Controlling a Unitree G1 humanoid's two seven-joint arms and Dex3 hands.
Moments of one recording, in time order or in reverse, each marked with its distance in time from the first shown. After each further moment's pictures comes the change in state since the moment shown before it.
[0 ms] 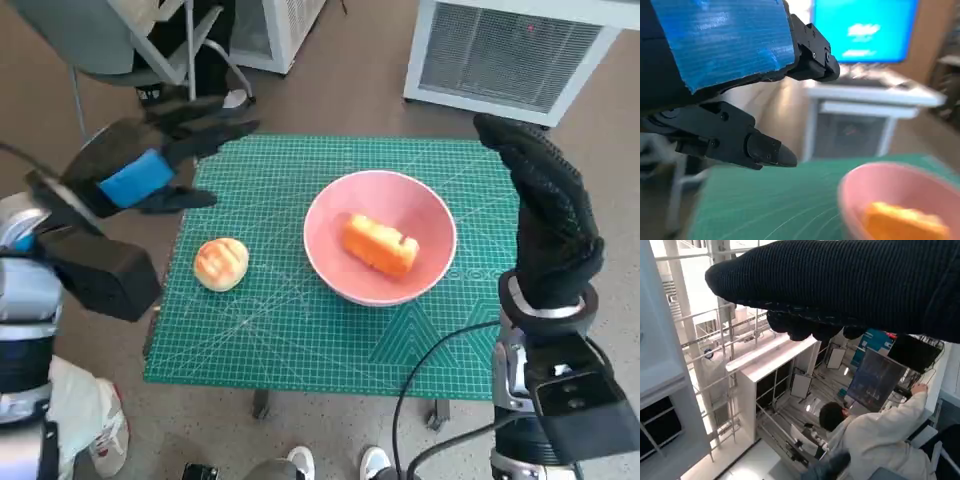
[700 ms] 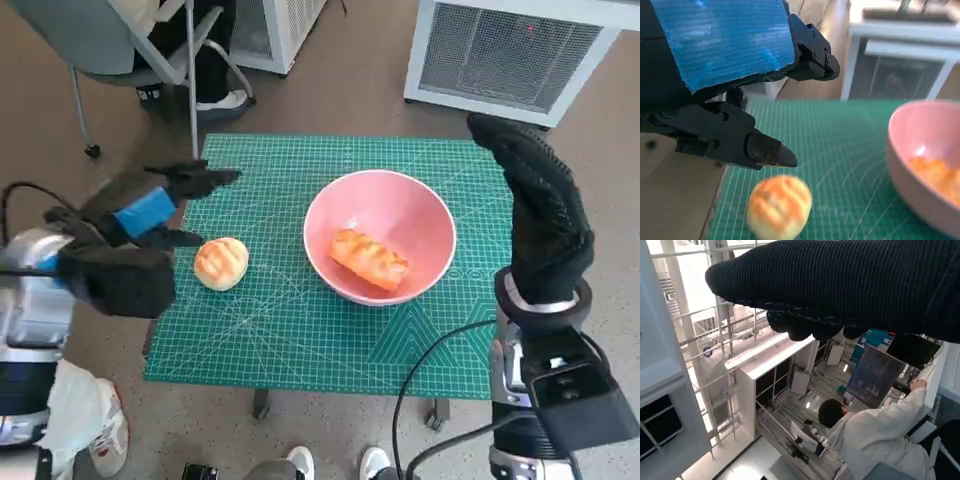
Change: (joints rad) left arm 0.073 -0.015 -0.099 0.007 0.080 0.191 -0.038; right arm -0.019 -0.003 0.007 0.034 0.012 -0.014 0.016
